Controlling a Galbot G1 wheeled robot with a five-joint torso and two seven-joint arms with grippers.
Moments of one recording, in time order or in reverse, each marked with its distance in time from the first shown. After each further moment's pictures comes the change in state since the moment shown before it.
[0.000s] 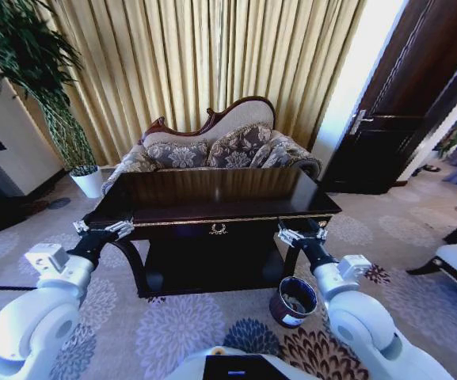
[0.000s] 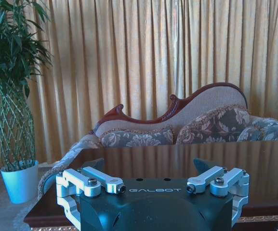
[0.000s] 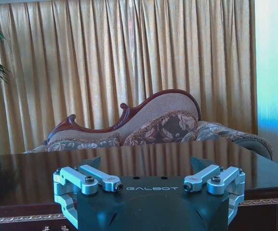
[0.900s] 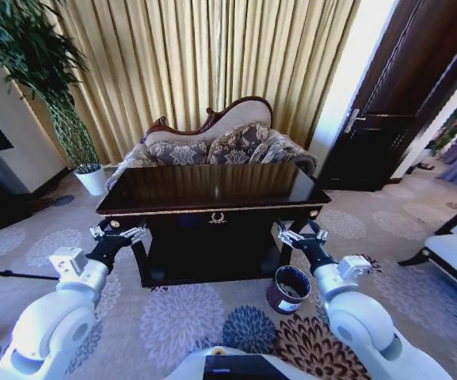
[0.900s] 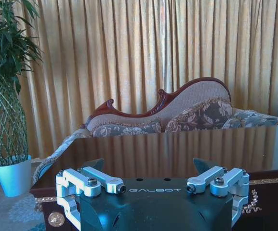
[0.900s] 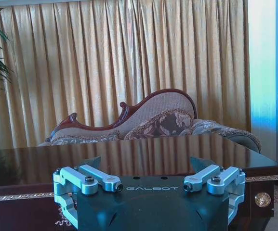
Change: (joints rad) left arm -0.010 0.003 0.086 0.000 0.041 0.001 -0.004; right arm -0.010 0.003 0.003 -0.002 -0.002 0.000 0.000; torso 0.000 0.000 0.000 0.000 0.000
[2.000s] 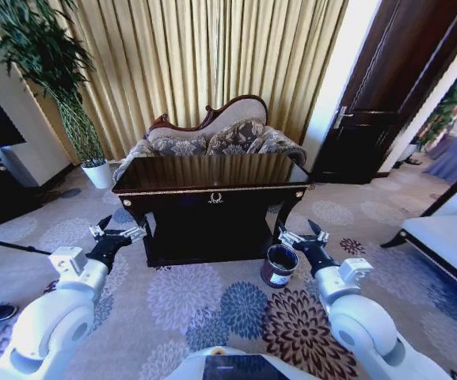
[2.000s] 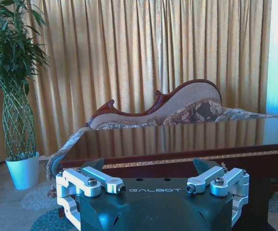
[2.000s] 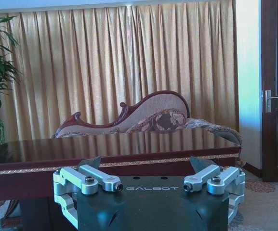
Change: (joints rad) left arm 0.001 0.010 -0.009 0.000 -0.003 -0.003 -0.001; right arm -0.032 0.008 0.008 0.023 -0.019 0.001 0.000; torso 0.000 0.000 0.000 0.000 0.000
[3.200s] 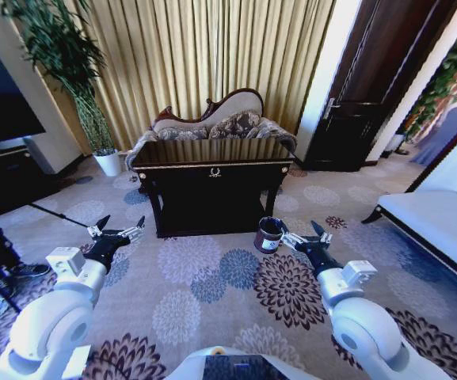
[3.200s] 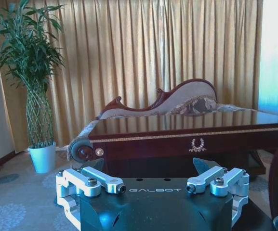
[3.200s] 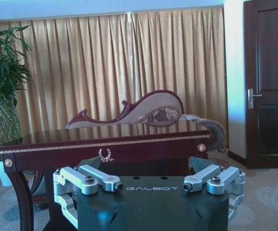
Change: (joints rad) left arm 0.005 -0.009 -0.006 0.000 0.001 -0.005 0.000; right arm -0.021 0.013 0.018 0.009 -0.007 0.003 0.001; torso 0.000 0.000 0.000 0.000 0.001
